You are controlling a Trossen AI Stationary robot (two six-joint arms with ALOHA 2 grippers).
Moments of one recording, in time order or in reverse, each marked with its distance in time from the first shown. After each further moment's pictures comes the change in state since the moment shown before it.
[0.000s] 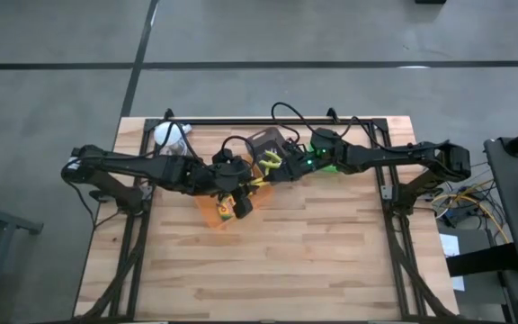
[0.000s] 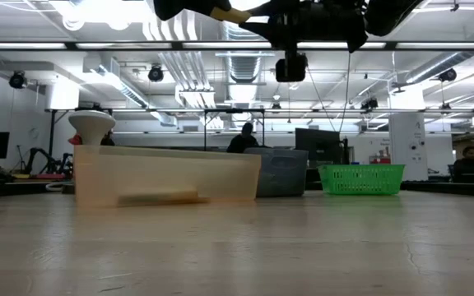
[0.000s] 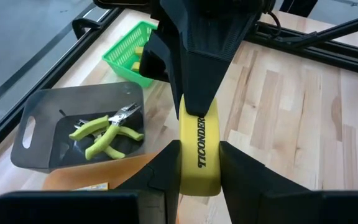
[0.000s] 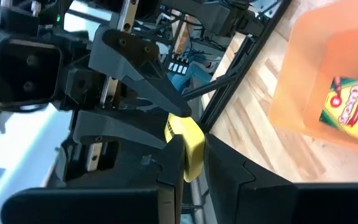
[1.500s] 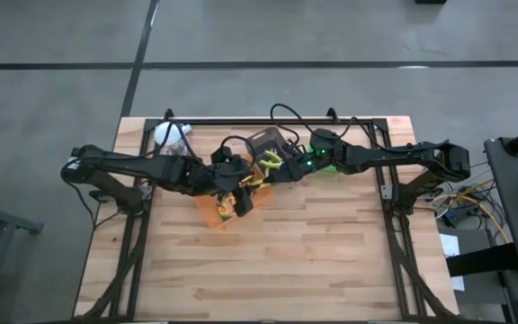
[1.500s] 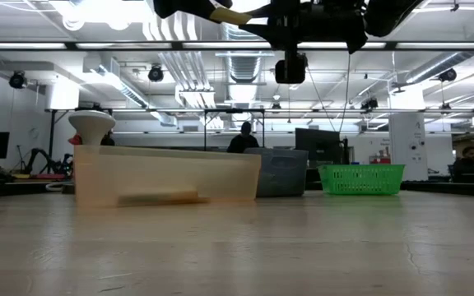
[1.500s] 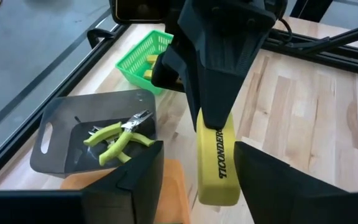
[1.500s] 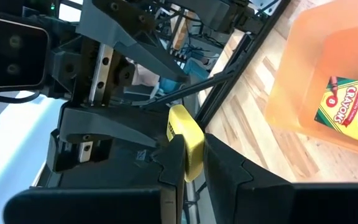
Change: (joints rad) left arm 0.000 -0.001 0.000 0.001 -0.053 0.017; right arm 0.000 0.002 -0.001 -0.004 -0.019 -0.045
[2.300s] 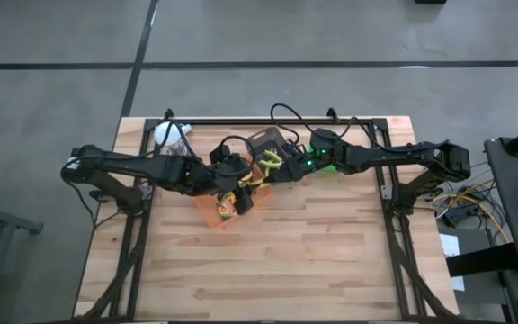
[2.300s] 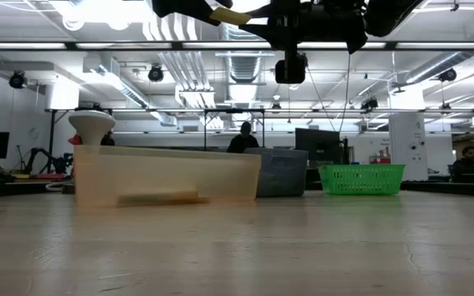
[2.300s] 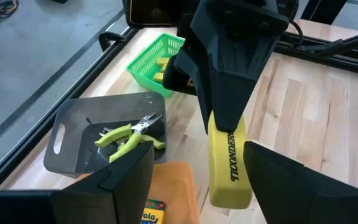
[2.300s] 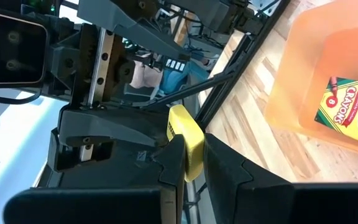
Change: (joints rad) left arm 0.000 -0.002 0.000 -0.004 -0.040 0.002; right arm -0.001 0.000 0.000 0.001 0.002 0.004
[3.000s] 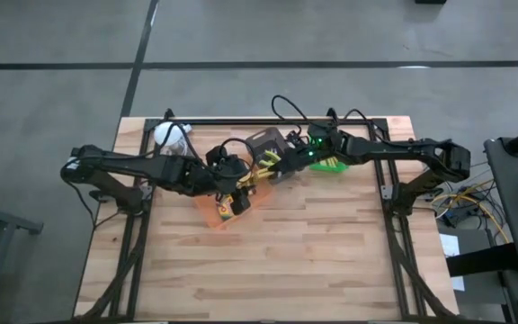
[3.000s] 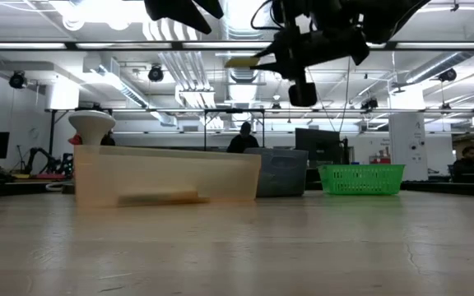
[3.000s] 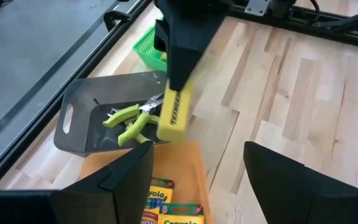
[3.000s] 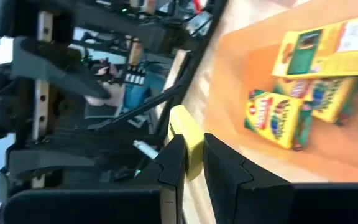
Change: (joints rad) left arm 0.000 -0.002 0.000 -0.090 0.001 -0.029; right arm -0.120 -0.005 0.000 -0.191 0.003 -0.069
